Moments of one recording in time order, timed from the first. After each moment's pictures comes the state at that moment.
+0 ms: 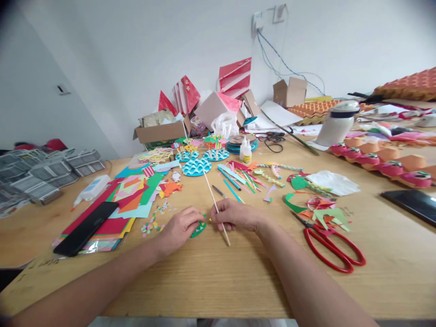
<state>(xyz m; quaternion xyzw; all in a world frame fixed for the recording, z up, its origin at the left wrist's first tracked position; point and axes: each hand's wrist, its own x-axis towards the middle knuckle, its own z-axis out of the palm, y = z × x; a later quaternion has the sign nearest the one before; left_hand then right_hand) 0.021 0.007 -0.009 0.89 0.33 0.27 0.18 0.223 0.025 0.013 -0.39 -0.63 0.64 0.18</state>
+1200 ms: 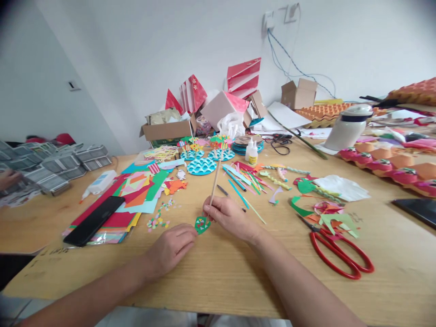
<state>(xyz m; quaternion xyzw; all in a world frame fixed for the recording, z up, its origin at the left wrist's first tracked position) -0.007 -0.038 -0.012 0.92 0.33 0.21 0.10 0.196 0.009 0.018 -0.35 -0.77 0.41 0.33</state>
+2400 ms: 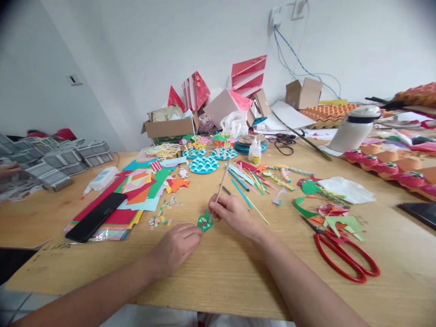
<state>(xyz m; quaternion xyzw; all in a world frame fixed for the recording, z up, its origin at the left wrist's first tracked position) -0.006 -0.034 -0.025 0.94 0.31 0.16 0.02 0.195 0.016 0.007 -0.37 -0.74 0.45 0.35</state>
